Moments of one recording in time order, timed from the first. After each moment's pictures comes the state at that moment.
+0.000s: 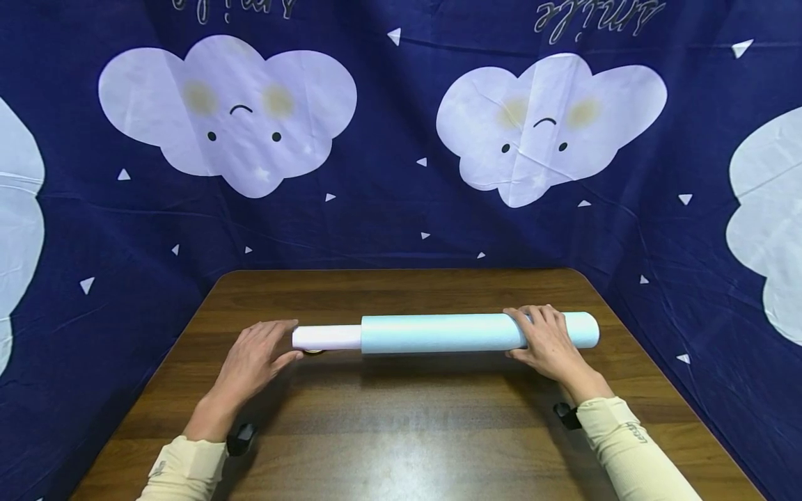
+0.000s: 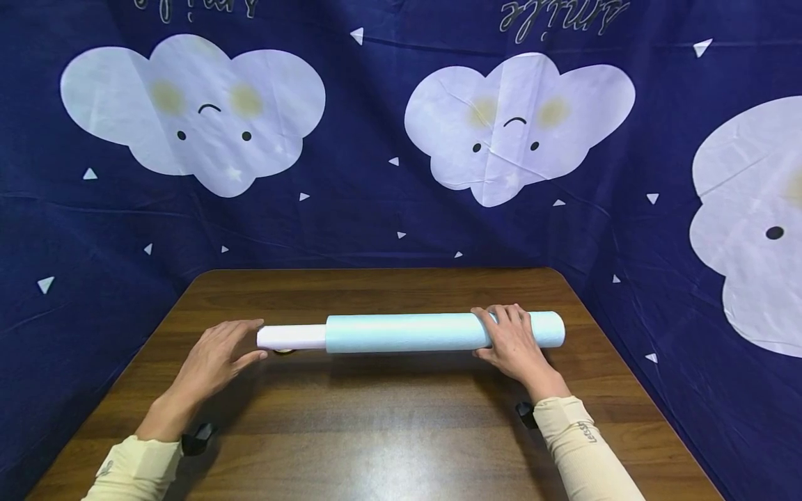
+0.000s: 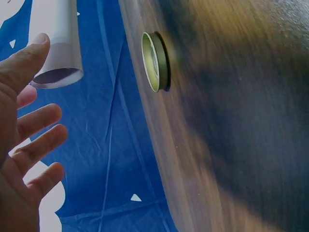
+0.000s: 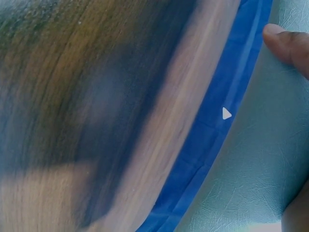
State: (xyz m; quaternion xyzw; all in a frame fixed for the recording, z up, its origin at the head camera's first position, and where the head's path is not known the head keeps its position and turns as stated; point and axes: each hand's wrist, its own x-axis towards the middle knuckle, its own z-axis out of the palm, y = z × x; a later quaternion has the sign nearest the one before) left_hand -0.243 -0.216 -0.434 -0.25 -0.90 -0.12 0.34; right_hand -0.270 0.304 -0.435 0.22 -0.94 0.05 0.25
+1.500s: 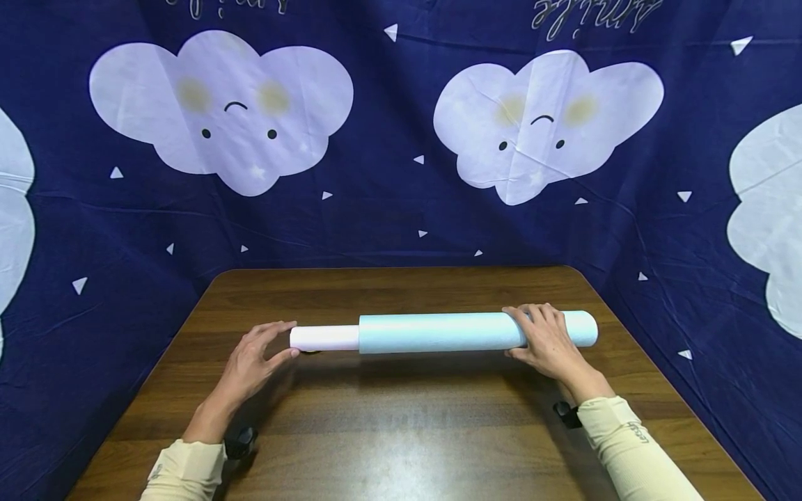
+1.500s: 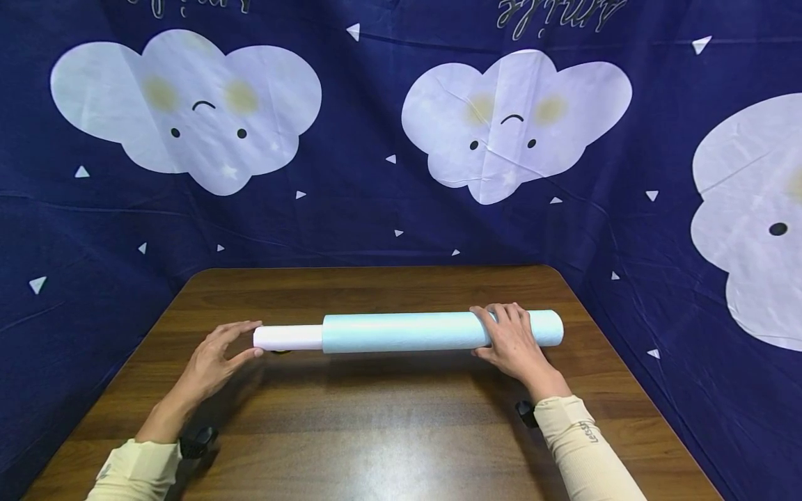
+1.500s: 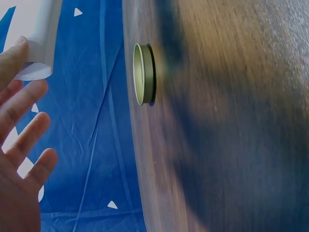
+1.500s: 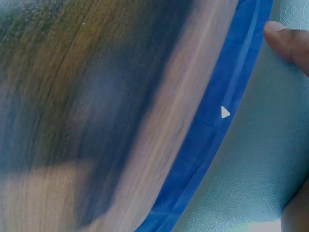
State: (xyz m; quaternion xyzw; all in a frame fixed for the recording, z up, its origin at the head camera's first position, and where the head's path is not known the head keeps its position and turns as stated) left_hand -0.244 -0.215 -0.447 -0.18 -0.90 -0.28 0.27; right_hand -0.266 0.306 -0.432 0.22 -0.94 0.05 0.24
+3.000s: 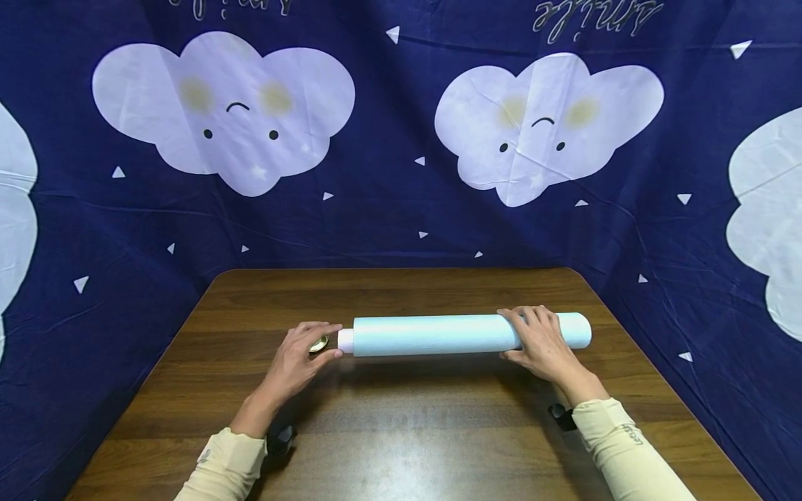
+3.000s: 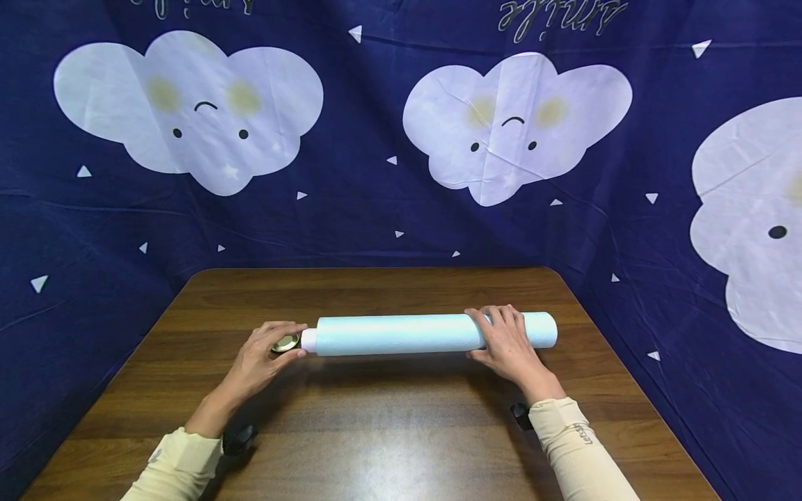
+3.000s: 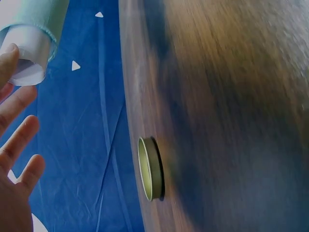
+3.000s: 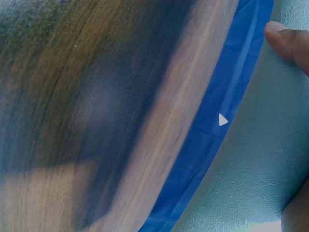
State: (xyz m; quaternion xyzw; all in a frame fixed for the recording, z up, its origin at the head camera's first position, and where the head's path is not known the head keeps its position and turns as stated) left_hand -0.251 -0.154 -0.449 -0.27 -0.87 -0.29 0.30; right_hand -0.265 0.297 -0.434 0.23 -0.94 0.05 0.25
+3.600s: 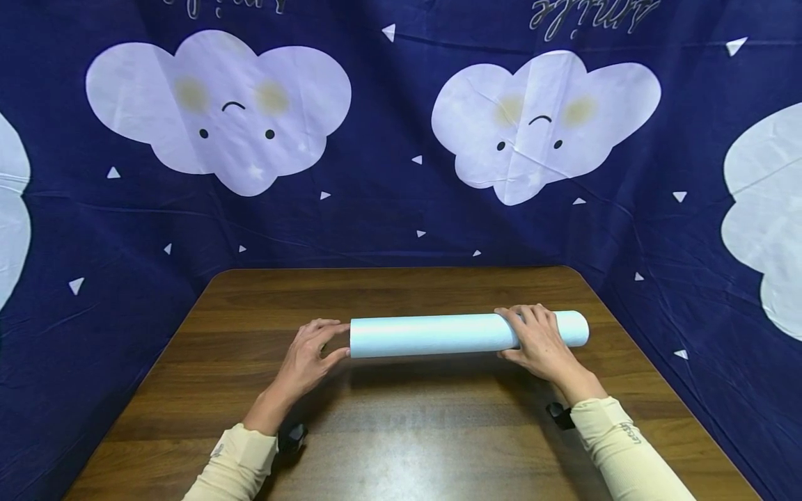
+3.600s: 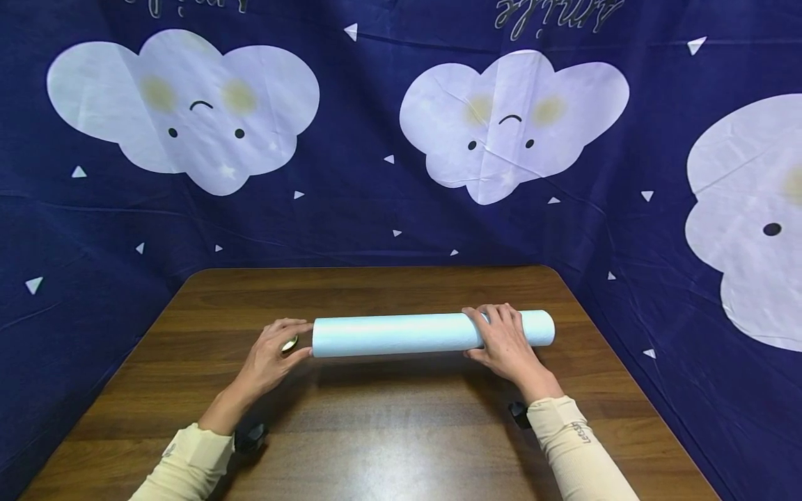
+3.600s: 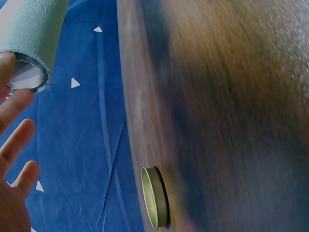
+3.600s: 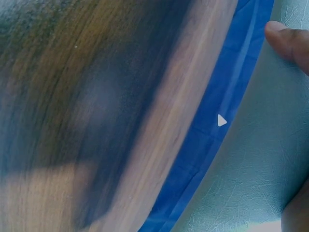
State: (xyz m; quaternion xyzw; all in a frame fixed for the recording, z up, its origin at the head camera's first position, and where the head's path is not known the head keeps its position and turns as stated) left_hand -0.258 -0.135 -0.451 -0.30 -0.85 -0.29 0.32; right_hand -0.264 0.297 -0.434 0.23 -0.94 0.06 0.25
